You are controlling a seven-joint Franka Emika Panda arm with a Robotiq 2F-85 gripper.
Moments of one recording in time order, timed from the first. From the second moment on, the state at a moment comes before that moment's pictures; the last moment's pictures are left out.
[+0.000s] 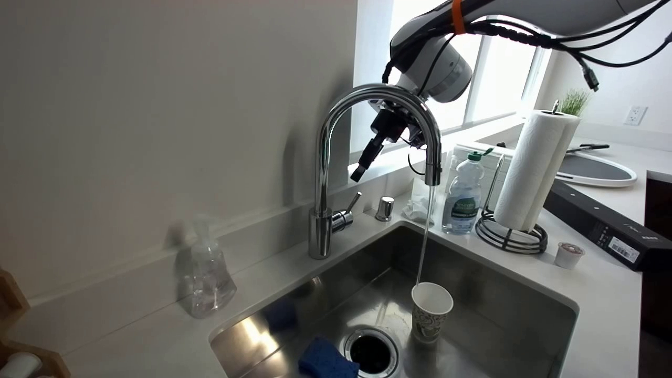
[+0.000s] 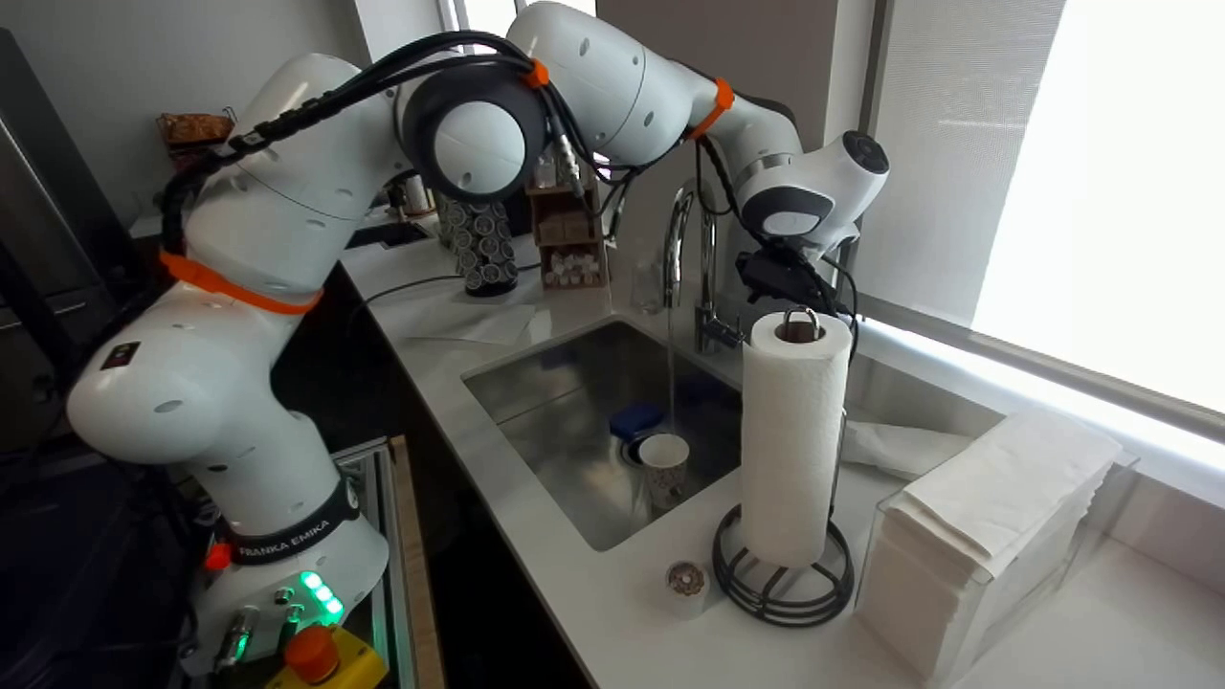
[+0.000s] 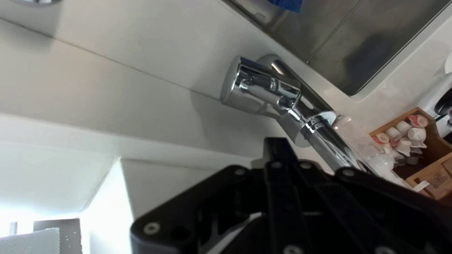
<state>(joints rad) -0.17 0.74 0.17 -1.36 0.57 2.04 -1.08</state>
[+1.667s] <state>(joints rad) -0.16 0.77 0.20 -1.36 0.45 2.01 -0.95</state>
